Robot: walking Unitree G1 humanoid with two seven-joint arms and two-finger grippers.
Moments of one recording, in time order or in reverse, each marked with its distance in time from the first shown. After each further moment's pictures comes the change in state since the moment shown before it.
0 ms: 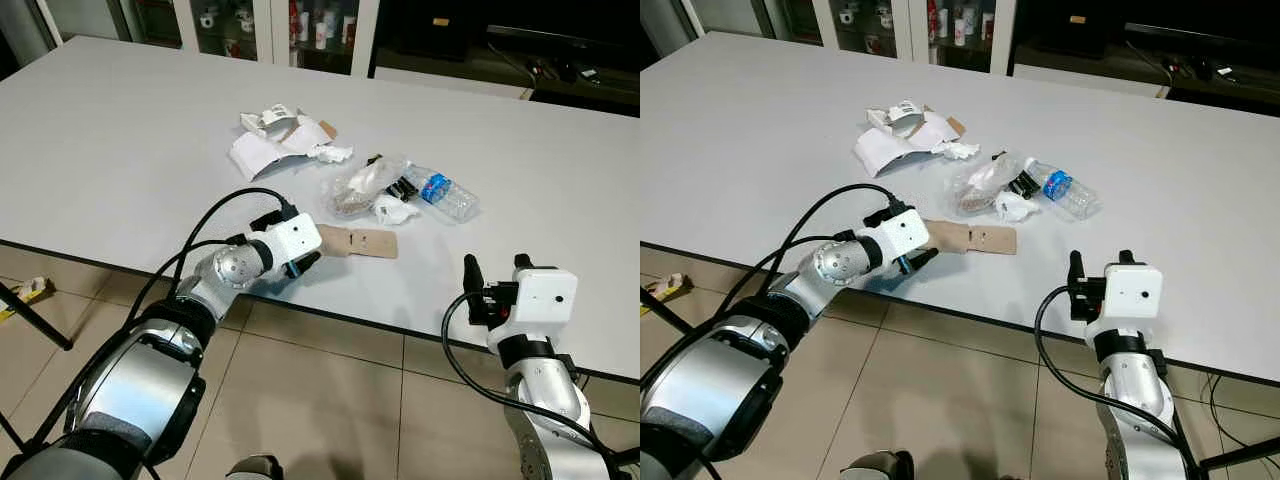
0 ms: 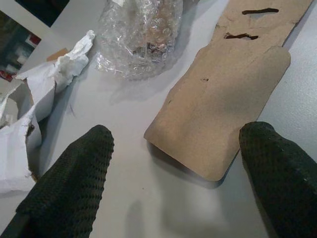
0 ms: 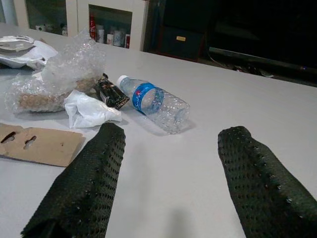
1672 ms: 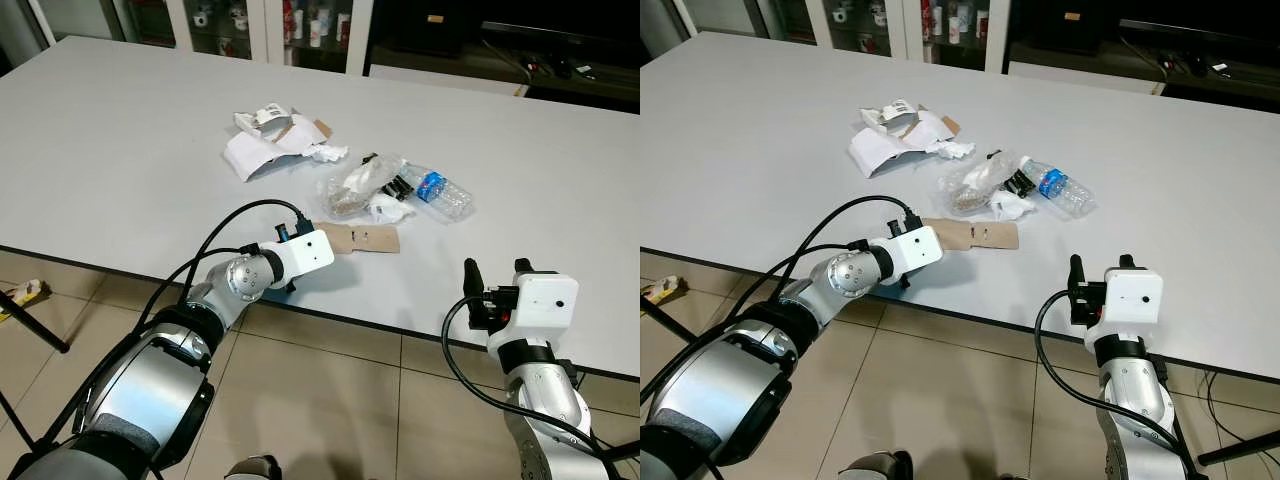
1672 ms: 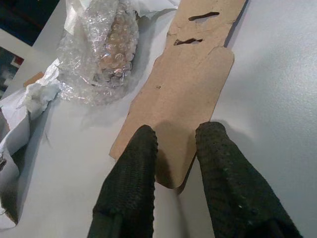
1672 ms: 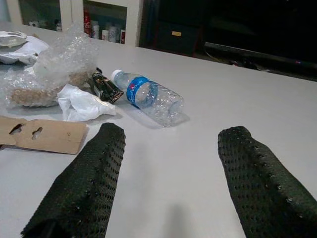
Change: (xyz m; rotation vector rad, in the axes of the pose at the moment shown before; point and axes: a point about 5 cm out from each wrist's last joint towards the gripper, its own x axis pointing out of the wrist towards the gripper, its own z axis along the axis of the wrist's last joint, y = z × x) left arm 0.005 -0.018 0.003 0.069 -0.018 -0.053; right arm -0.005 0.000 -0.002 0.002 0.010 -0.005
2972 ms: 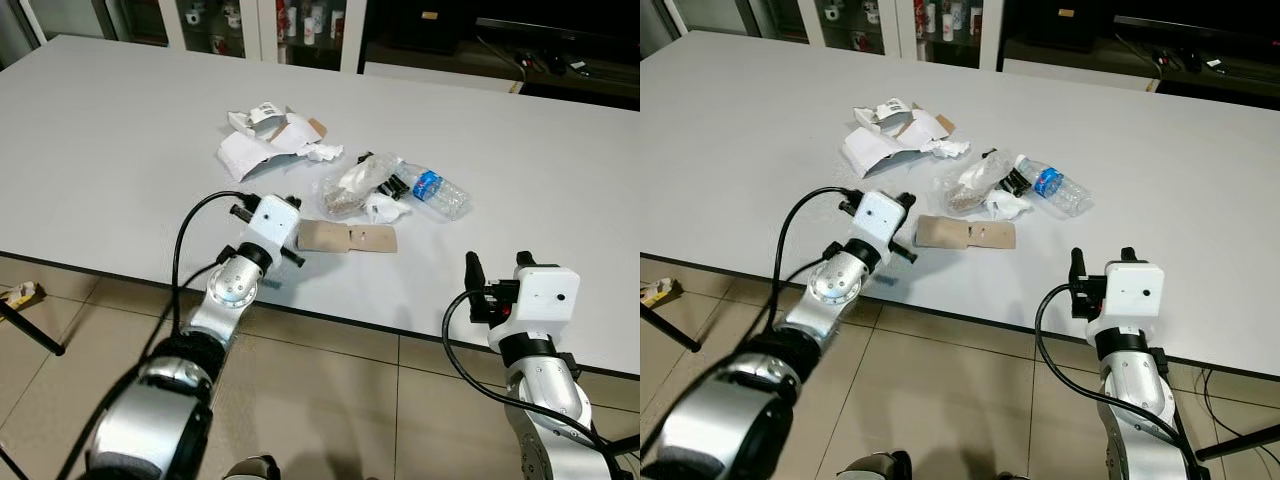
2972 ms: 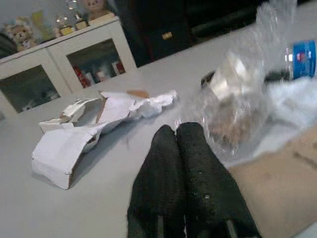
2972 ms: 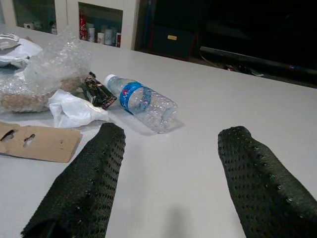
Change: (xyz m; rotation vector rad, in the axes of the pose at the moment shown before) left arm -0.017 0.015 0.004 -0.495 -0.262 0.493; right arm 0.005 -0.001 0.005 -0.013 -0.021 -0.003
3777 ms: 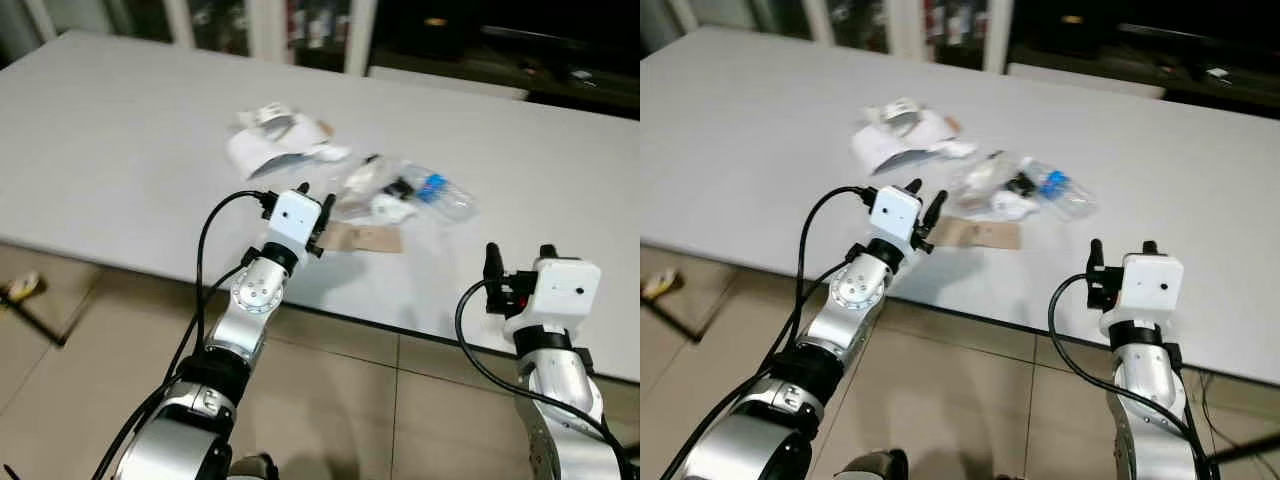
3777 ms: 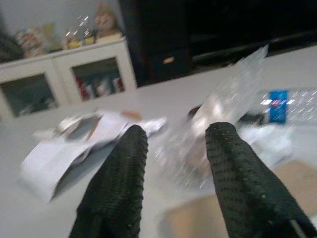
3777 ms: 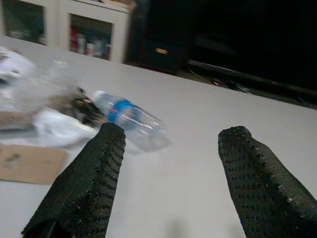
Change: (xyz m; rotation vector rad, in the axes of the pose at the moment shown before) left arm 0.001 -0.030 0.023 -0.078 -0.068 -0.012; right arm 0.006 -0.012 0.008 -0.020 -0.036 -0.081
